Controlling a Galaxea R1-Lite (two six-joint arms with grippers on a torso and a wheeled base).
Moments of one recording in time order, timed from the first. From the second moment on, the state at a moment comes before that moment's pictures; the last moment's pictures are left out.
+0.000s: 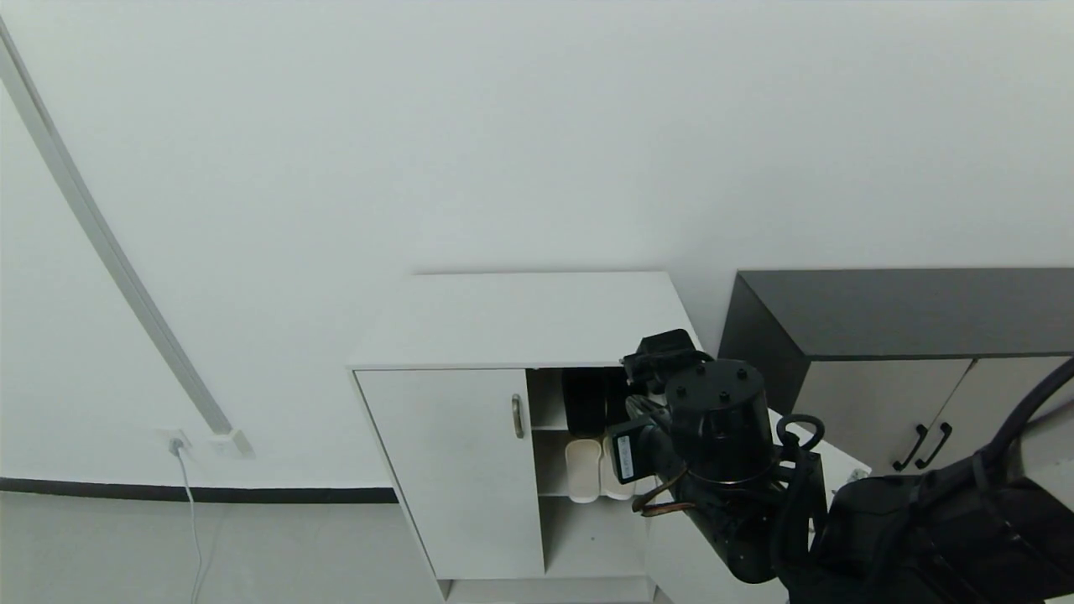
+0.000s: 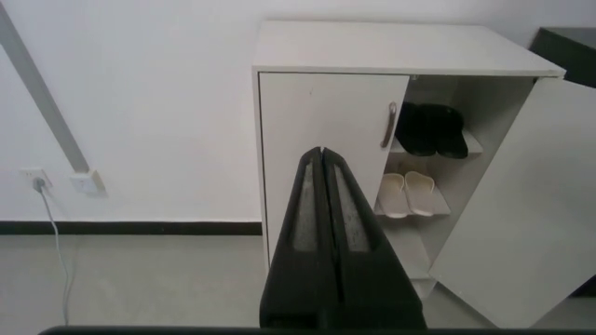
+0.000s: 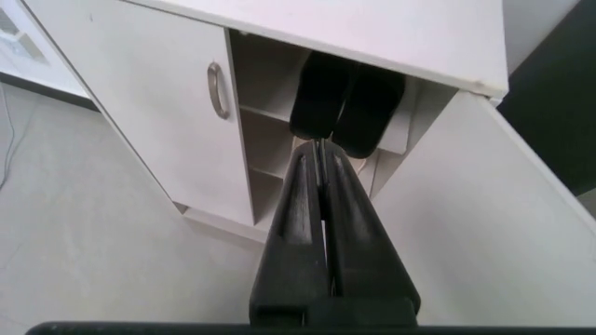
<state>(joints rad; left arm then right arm) 0.00 0.00 0.00 0.00 0.03 -0.02 0.91 1.94 -0.87 -0.78 -0.59 0.12</state>
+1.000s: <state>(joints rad) 0.00 0.00 0.00 0.00 0.03 -0.02 0.87 1.95 -0.89 -0.78 -0.59 0.11</state>
